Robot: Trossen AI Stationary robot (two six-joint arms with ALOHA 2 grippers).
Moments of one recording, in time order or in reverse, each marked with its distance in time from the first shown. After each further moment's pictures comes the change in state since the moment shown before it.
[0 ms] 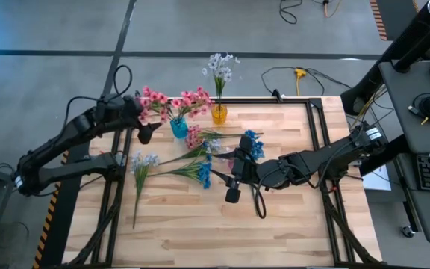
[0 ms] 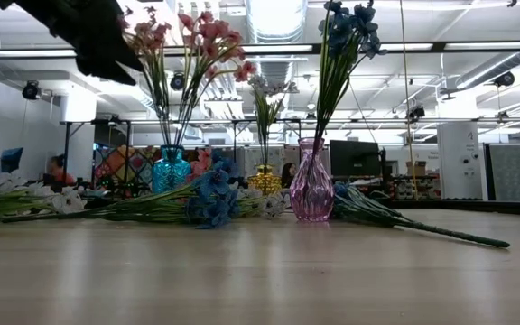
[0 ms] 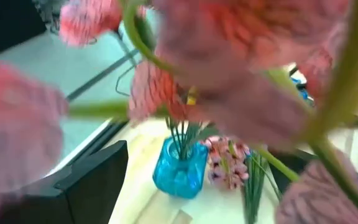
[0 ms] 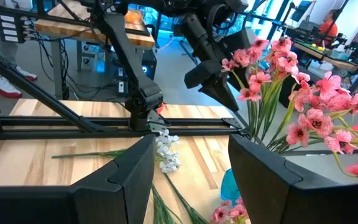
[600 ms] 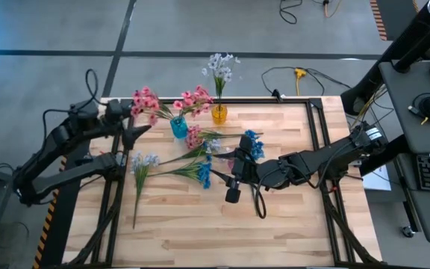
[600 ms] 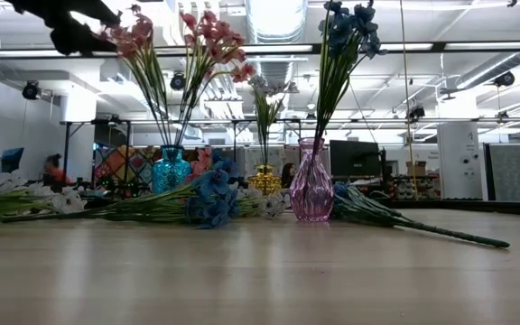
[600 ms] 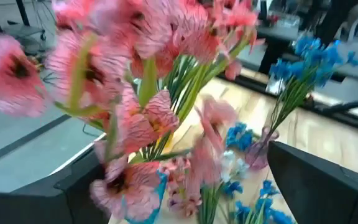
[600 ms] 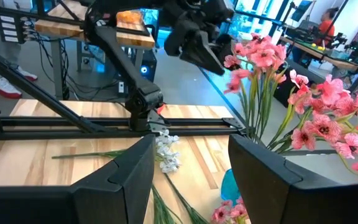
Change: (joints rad) left arm 0.000 -0.230 0.000 -0.006 0.126 -0.105; right arm 0.000 0.000 0.000 0.000 0.000 0.002
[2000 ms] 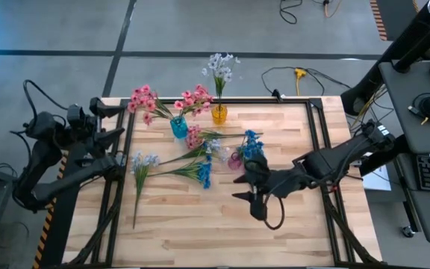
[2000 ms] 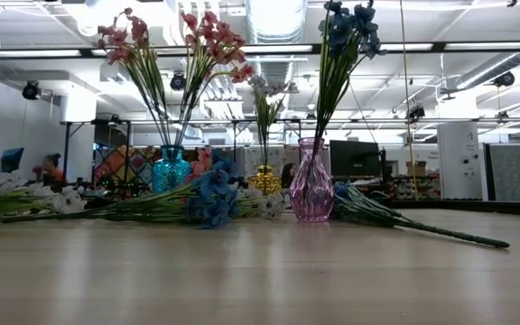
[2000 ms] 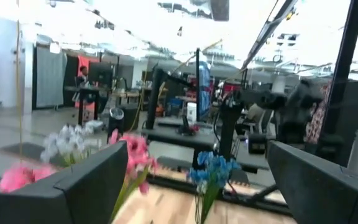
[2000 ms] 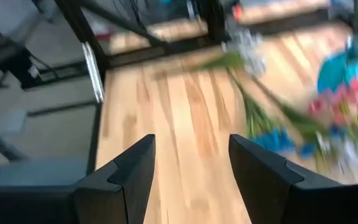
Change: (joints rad) left arm 0.000 -0.210 0.002 0.319 0.225 -0.125; right arm 0.079 -0.090 0.046 -0.497 -0.299 0.527
